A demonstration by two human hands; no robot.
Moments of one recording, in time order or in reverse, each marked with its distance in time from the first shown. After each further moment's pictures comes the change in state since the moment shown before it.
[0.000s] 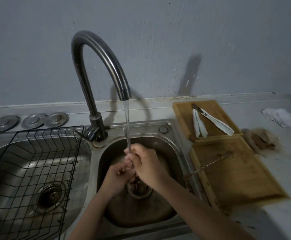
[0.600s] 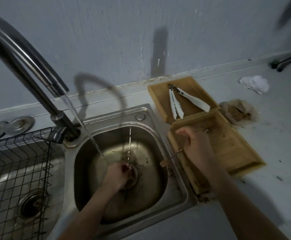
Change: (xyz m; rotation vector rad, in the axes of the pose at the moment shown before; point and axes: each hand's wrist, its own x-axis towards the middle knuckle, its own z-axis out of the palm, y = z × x) left_hand 0.040 -0.033 0.062 0.731 -0.064 -0.238; right_hand -0.055 0.076 -0.156 -0.502 0.318 0.254
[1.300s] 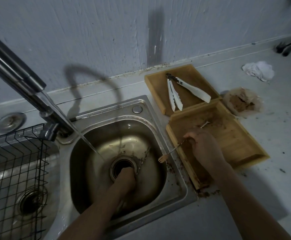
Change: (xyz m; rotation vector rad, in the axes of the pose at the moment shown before) left_hand 0.019 -0.015 0.063 0.311 -0.347 -0.106; right_hand -0.008 0.047 0.009 -0.238 -0.094 0.080
